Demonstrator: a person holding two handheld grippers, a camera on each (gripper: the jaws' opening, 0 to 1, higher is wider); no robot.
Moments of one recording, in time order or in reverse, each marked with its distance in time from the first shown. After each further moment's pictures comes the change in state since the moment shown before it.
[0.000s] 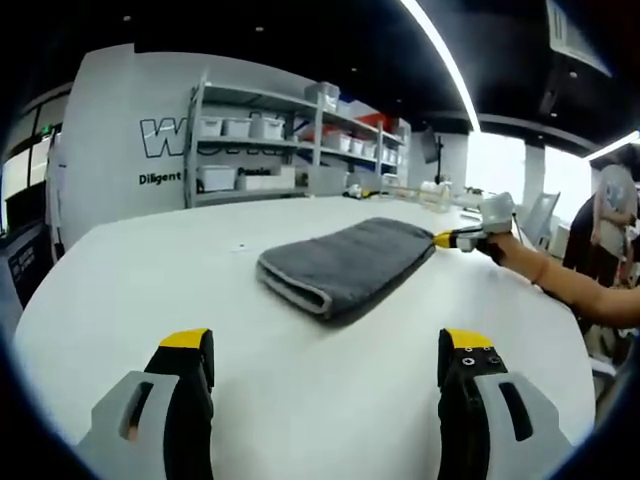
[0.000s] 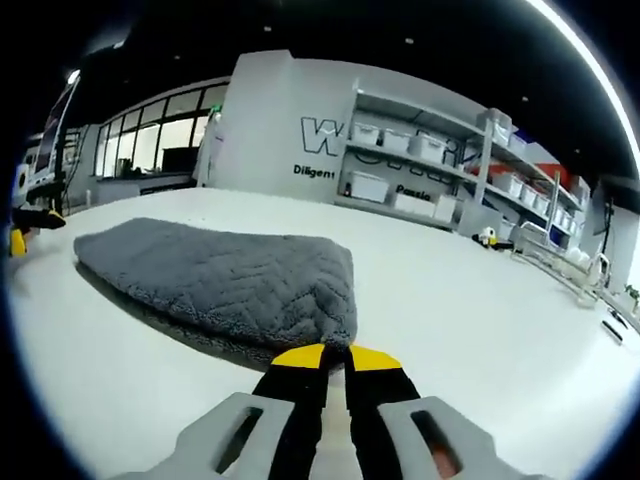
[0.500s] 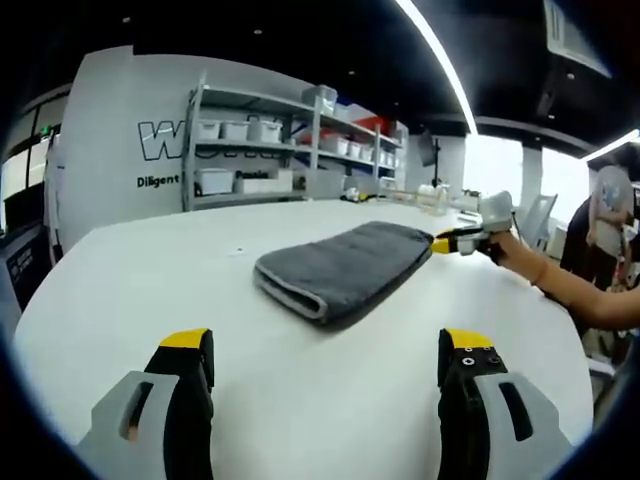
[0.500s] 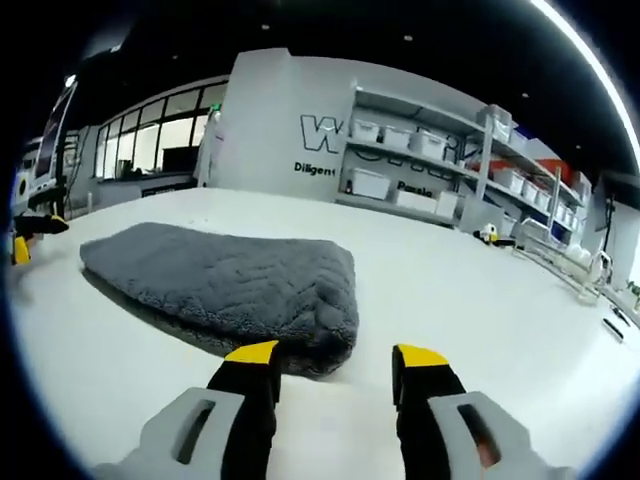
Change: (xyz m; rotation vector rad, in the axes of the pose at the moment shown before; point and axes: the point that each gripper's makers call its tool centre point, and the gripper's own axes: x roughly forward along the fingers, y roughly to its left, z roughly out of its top) left arm -0.002 -0.001 0.004 0.001 -0.015 -0.011; right arm -0.011 0.012 0.007 0.011 0.014 0.052
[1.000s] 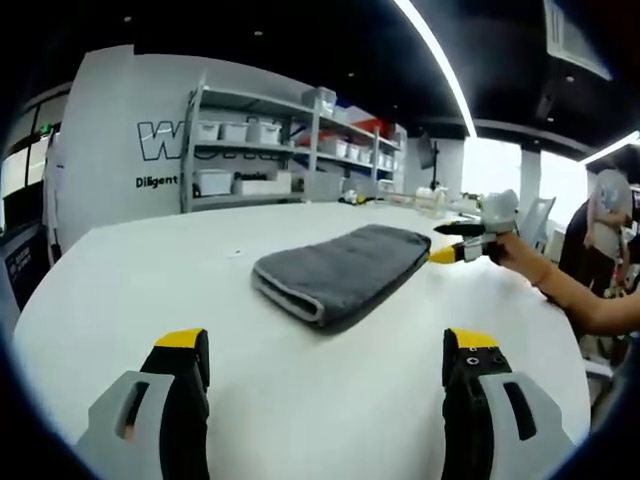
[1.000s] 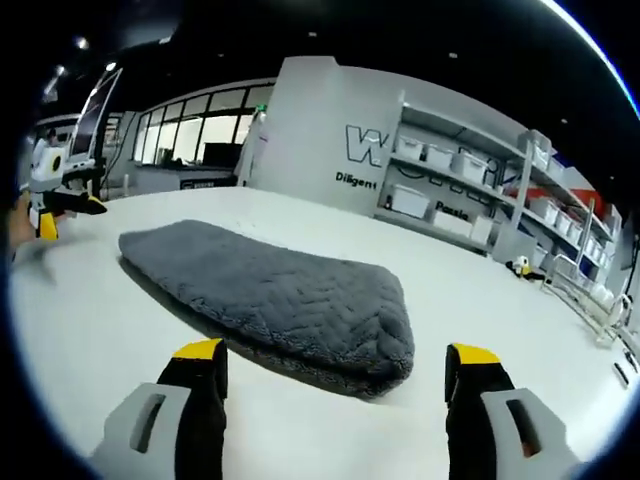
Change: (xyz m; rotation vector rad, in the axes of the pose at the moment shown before) left arm -0.001 -0.001 0.005 -0.004 -0.013 -0.011; right arm -0.006 0.036 0.017 -0.132 -0.031 0.104
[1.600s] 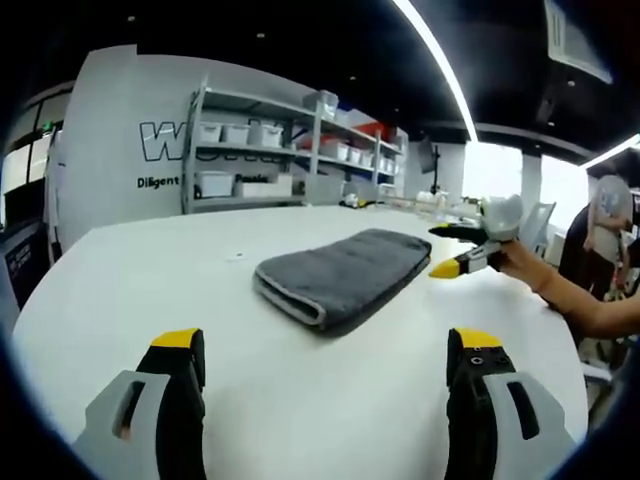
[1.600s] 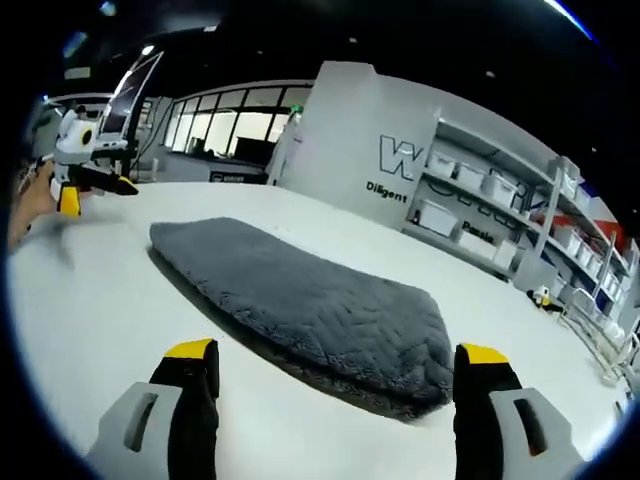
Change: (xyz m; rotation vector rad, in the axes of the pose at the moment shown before) left arm -0.002 0.000 0.003 -0.012 -0.011 0.003; right arm 0.003 0.045 0.019 -0.103 -0.045 0.117
